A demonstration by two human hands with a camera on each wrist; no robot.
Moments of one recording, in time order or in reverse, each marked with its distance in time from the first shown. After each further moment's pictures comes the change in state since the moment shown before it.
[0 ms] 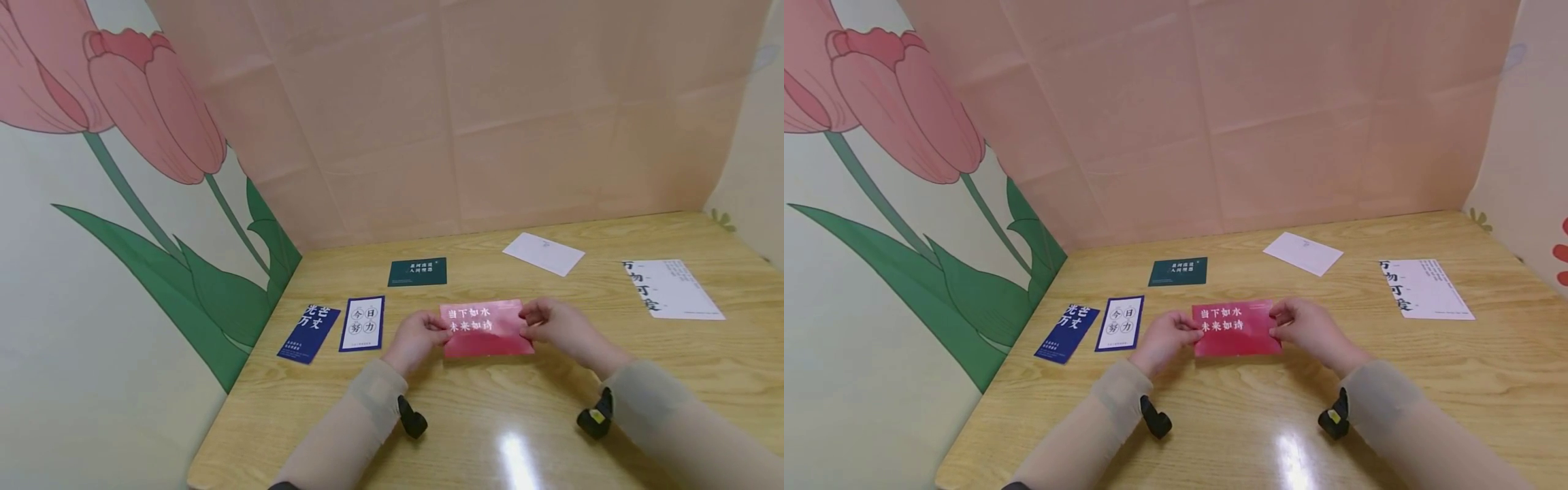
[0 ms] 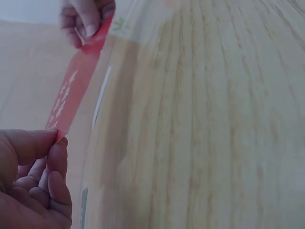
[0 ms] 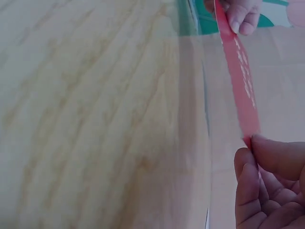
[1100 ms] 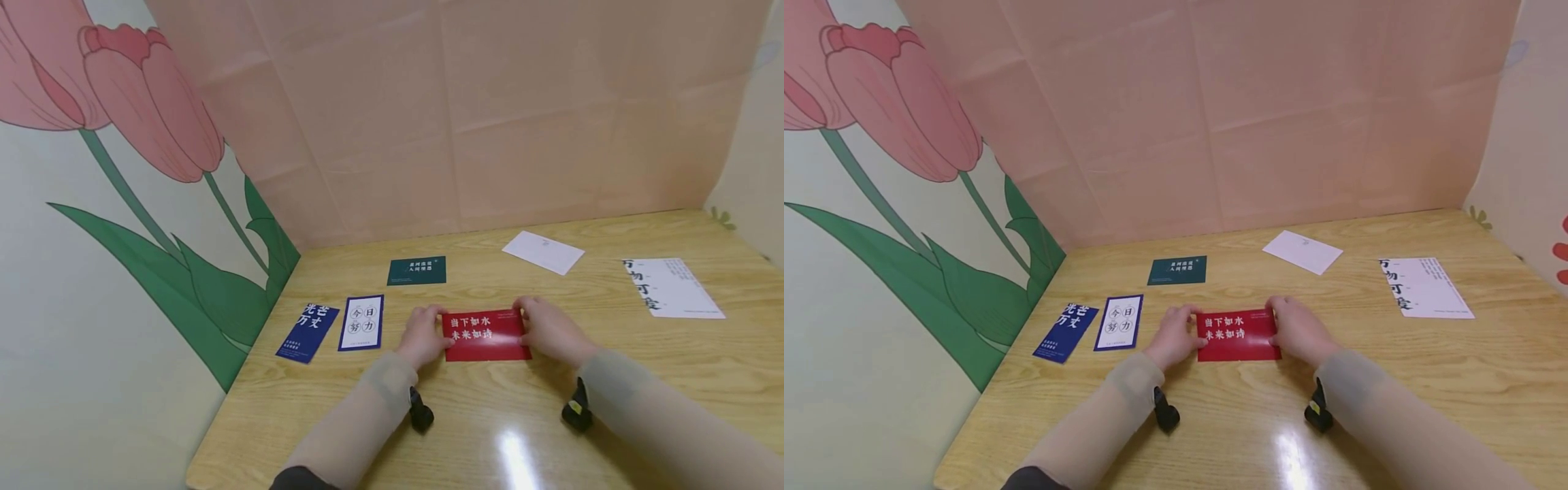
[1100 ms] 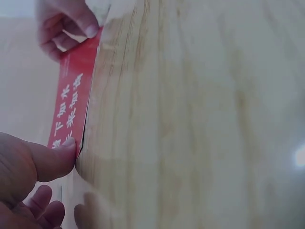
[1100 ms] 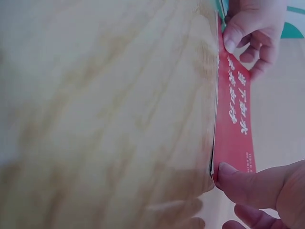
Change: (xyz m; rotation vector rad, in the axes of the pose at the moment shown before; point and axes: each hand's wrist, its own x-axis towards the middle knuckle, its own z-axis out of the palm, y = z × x) left_hand 0.023 -0.011 0.016 0.459 0.095 0.087; right_hand 0.018 -0.001 0.017 -0.401 0.049 -0.034
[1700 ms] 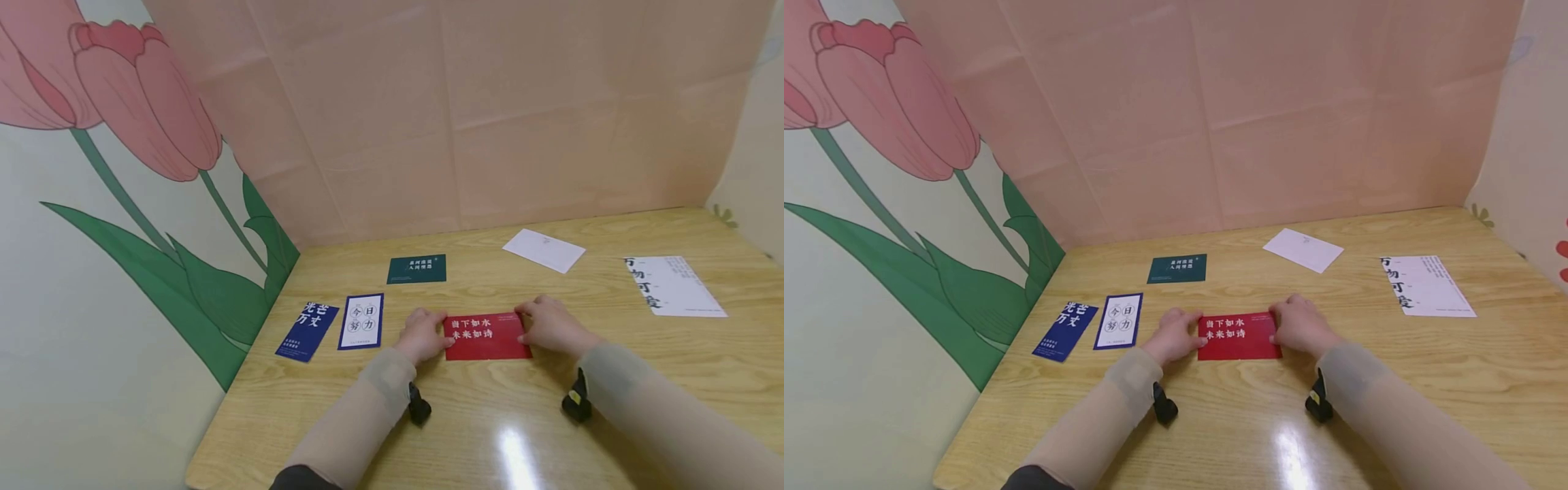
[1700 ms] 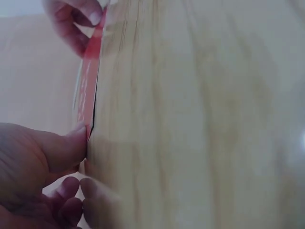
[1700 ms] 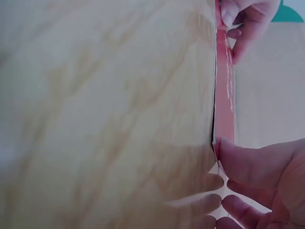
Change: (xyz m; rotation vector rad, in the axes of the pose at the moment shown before) left_hand -0.002 0.004 -0.008 0.148 -0.101 -0.033; right_hand 0.006 0.006 -0.004 -0.093 -0.069 -0.002
